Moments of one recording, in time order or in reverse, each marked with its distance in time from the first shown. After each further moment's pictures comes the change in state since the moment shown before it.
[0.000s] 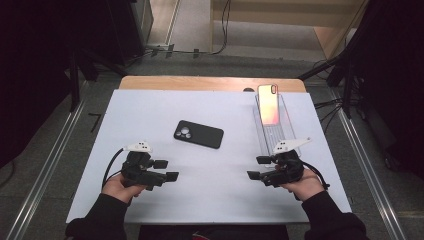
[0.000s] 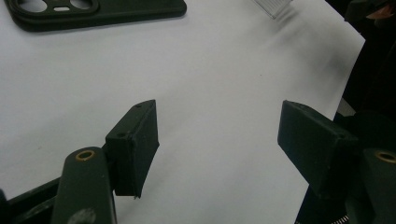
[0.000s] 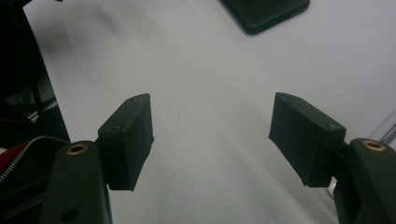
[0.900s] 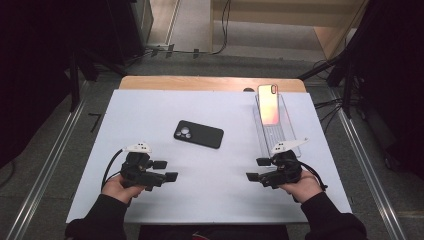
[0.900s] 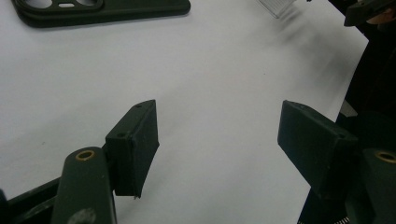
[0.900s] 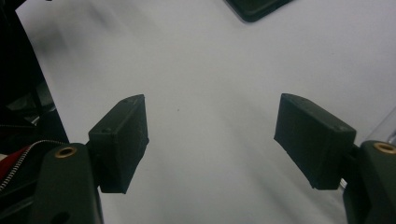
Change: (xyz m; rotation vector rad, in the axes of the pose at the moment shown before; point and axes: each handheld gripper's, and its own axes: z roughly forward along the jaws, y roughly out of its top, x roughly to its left) left arm 0.003 -0.001 0.000 0.000 0.013 -0.007; right arm 0.000 0.001 0.007 0.030 -0.006 0.059
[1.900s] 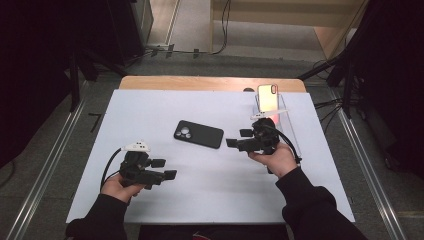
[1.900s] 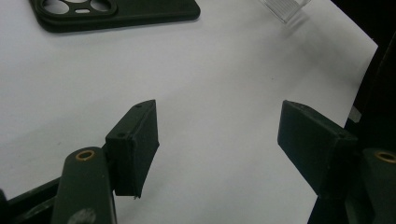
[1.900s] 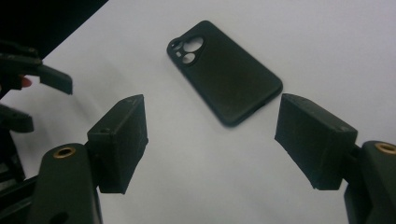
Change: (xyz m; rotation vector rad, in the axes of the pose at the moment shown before) left arm 0.002 0.000 -0.003 -0.018 0.027 -0.007; right arm -0.008 0.088 0.031 -0.101 -0.062 0.111
